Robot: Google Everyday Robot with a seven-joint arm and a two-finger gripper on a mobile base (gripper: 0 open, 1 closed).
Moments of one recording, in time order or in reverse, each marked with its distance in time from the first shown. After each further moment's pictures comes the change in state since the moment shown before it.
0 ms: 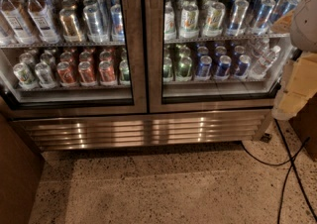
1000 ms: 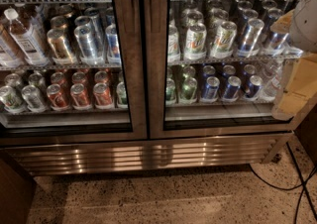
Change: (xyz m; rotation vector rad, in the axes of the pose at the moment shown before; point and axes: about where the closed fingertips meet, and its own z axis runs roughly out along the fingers) arm 0.000 0.000 0.000 0.000 0.000 0.000
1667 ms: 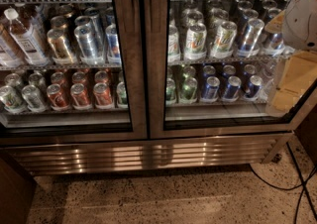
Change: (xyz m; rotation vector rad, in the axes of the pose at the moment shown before) arm -0.005 -0.006 0.006 -0.010 0.009 0.003
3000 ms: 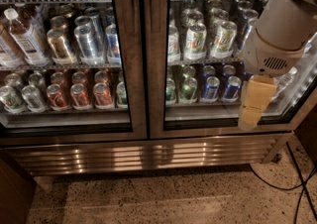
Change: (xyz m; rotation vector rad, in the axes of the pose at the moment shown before) arm -0.011 0.003 0.081 -0.110 0.081 -0.017
